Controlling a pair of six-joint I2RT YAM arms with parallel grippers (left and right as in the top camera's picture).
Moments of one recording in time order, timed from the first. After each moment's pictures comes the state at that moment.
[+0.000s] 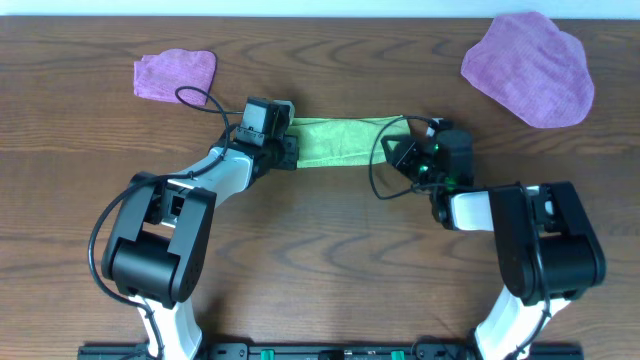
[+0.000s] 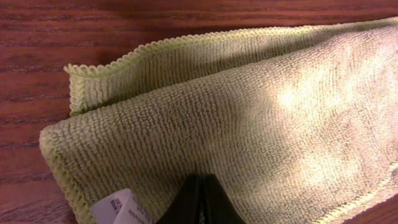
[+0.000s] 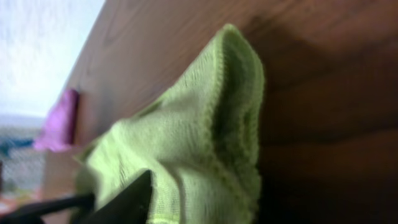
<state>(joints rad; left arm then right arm) -0.32 1.96 1.06 -0.08 0.20 -0.22 0.15 1.95 0.67 0.66 -0.38 0.87</state>
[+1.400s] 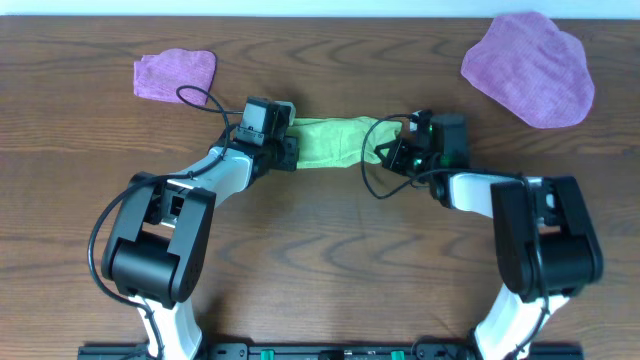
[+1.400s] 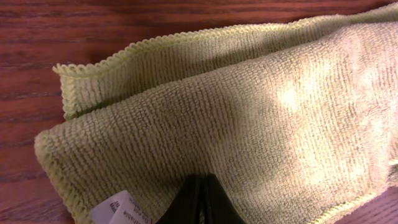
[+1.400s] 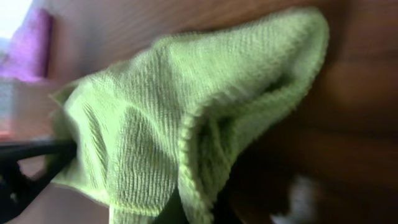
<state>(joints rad) -0.32 1.96 1.06 -0.10 0.22 -0.20 0.15 1.93 0.85 0.24 -0.50 0.58</state>
